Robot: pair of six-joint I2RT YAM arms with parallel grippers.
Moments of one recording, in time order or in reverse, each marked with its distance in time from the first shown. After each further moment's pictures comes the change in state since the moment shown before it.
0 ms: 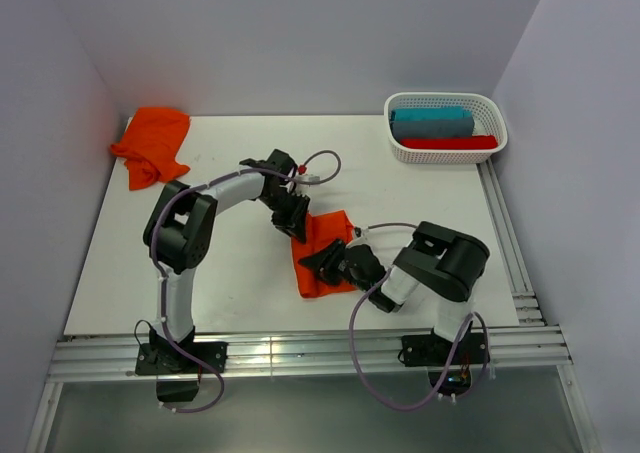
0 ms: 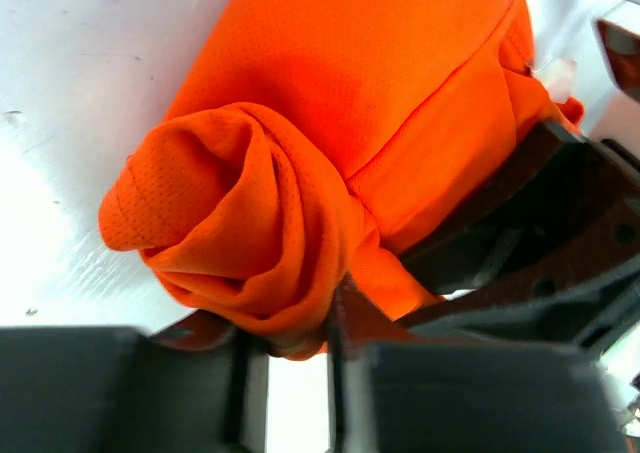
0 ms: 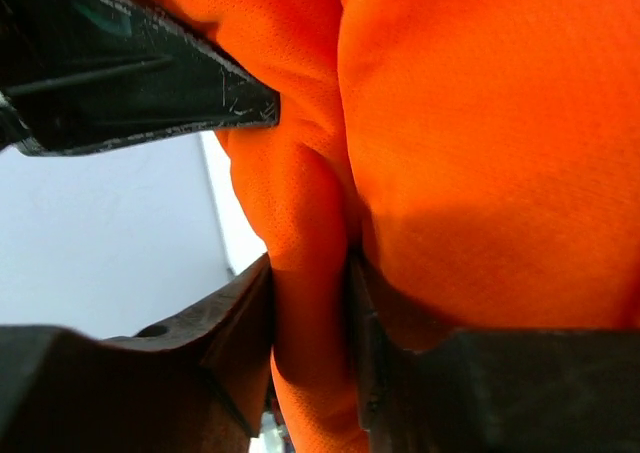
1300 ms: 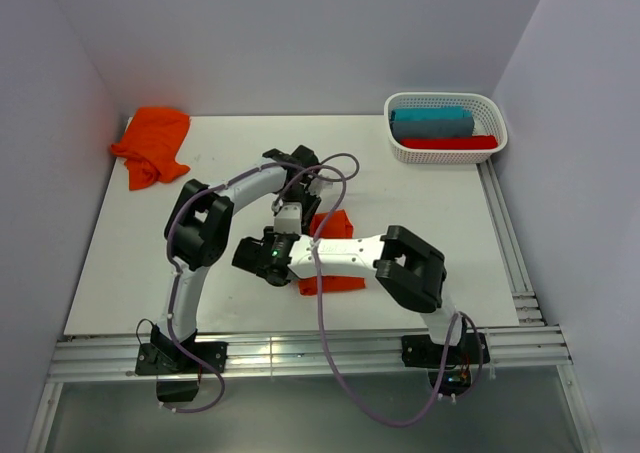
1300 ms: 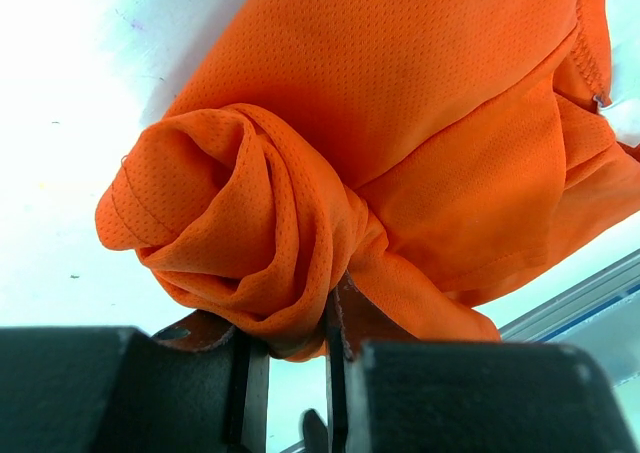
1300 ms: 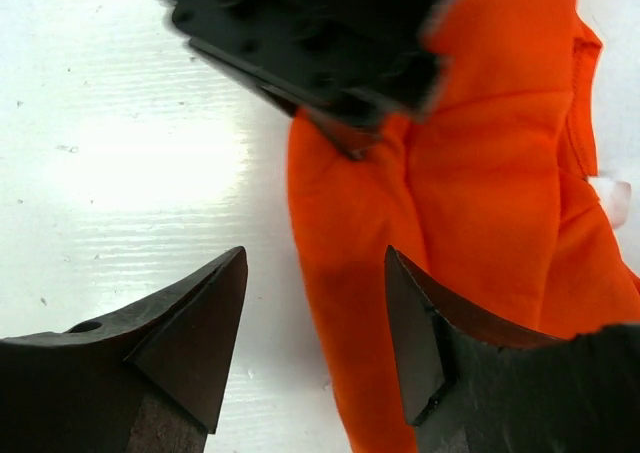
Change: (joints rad) left arm -0.109 0.112 0.261 -0.255 -0.266 -0.005; right arm 0.321 0.134 1.138 -1.926 0.798 -0.288
